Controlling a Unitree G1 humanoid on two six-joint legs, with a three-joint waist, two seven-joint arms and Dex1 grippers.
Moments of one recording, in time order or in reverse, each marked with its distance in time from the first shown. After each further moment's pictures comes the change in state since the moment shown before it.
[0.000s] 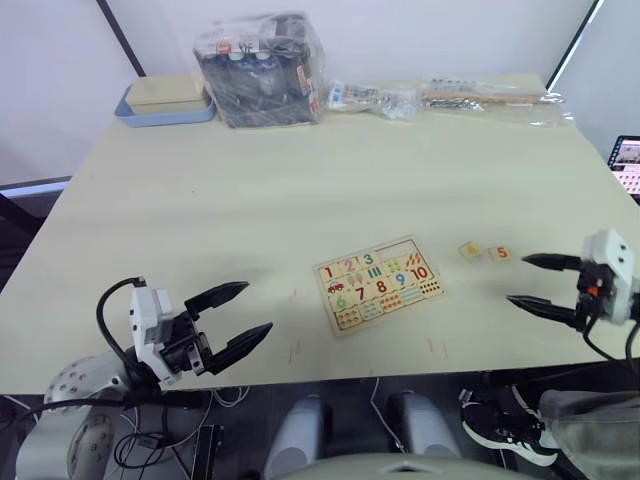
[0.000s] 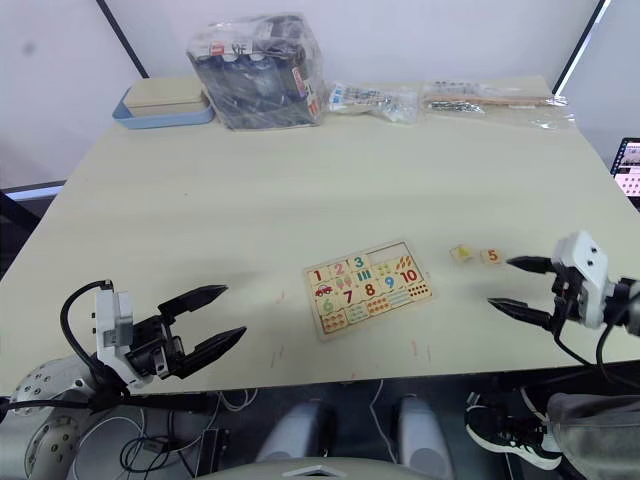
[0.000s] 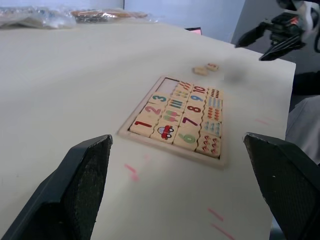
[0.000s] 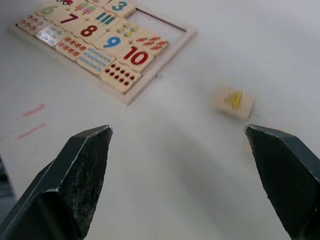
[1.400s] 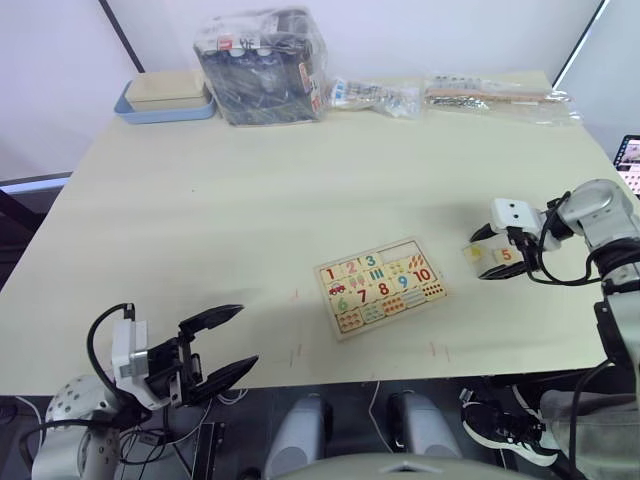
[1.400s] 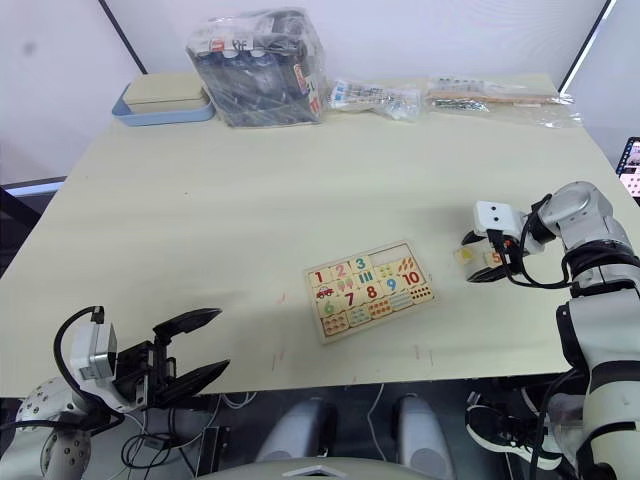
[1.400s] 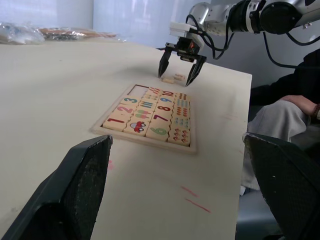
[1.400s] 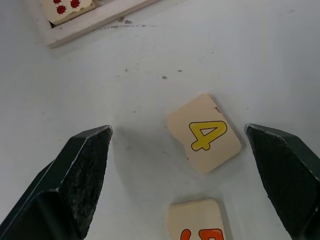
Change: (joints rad) left arm -0.018 -0.064 0.001 0.252 -0.022 -0.227 -0.322; right arm -0.863 0.231 0.487 1.171 -0.561 -0.648 0.285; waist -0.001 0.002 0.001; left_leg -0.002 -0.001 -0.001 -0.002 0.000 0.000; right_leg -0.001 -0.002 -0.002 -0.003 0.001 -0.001
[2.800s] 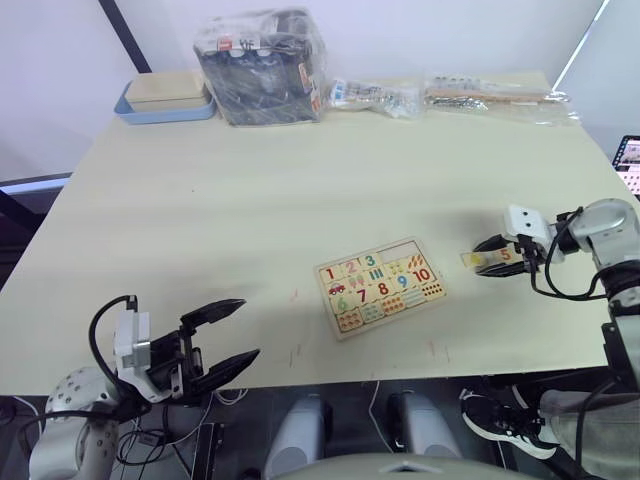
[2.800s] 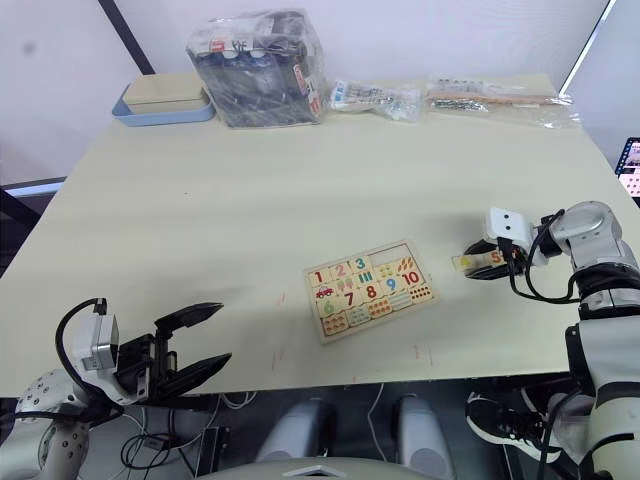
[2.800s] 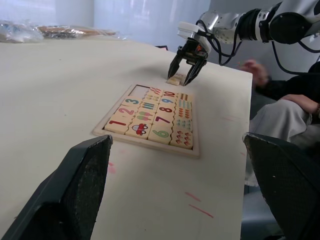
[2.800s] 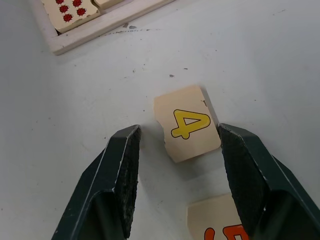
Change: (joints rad) left arm -0.022 0.024 -0.003 -0.019 -0.002 0.043 0.022; right arm 0.145 -0.021 -0.110 -0.105 0.088 0.002 -0.023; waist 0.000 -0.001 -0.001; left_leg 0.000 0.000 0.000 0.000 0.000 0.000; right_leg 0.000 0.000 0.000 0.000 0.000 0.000
